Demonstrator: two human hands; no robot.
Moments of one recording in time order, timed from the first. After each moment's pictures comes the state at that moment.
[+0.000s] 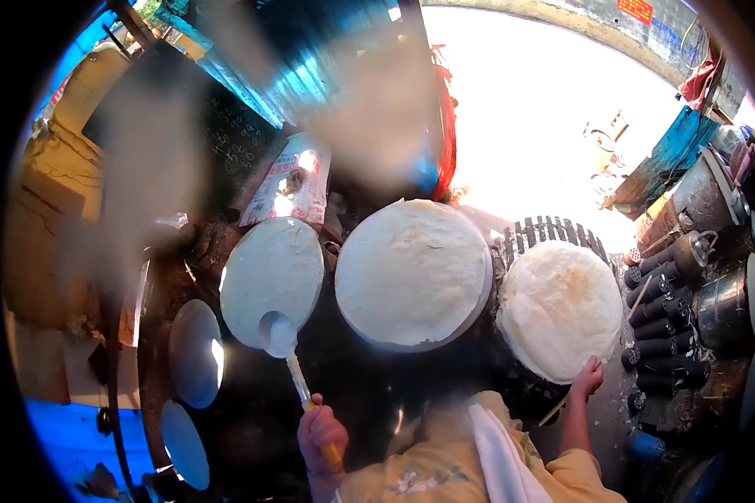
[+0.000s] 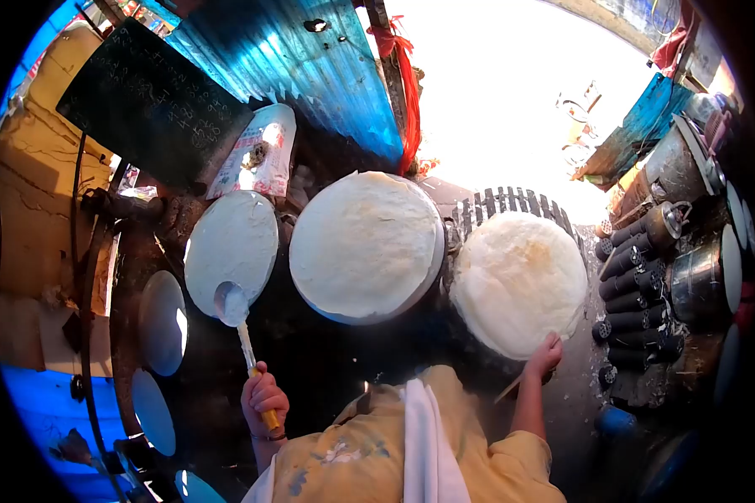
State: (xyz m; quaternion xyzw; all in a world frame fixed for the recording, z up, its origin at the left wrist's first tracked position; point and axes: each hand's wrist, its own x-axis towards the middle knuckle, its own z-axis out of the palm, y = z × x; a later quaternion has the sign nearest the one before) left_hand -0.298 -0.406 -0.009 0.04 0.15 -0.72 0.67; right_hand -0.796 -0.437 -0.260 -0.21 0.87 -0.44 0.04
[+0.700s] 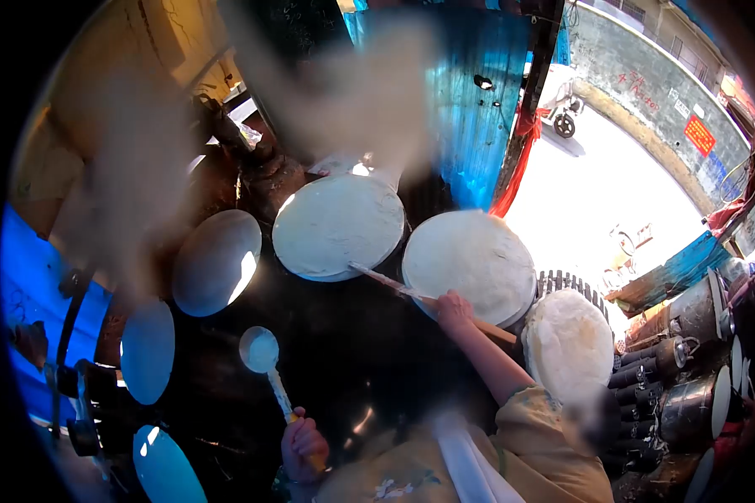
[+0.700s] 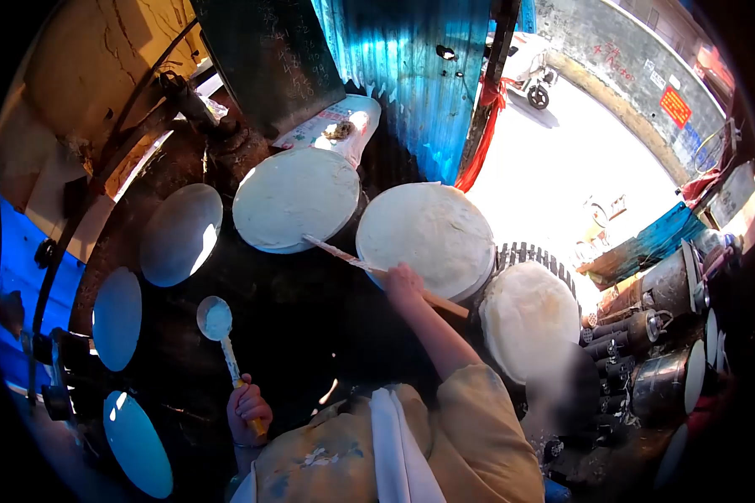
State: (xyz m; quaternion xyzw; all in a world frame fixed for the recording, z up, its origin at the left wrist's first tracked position) left_hand -0.231 -0.225 -0.038 0.01 0.16 -0.61 0.77; right_hand -0.417 -0.570 -0.121 -0.82 0.54 -0.08 0.16
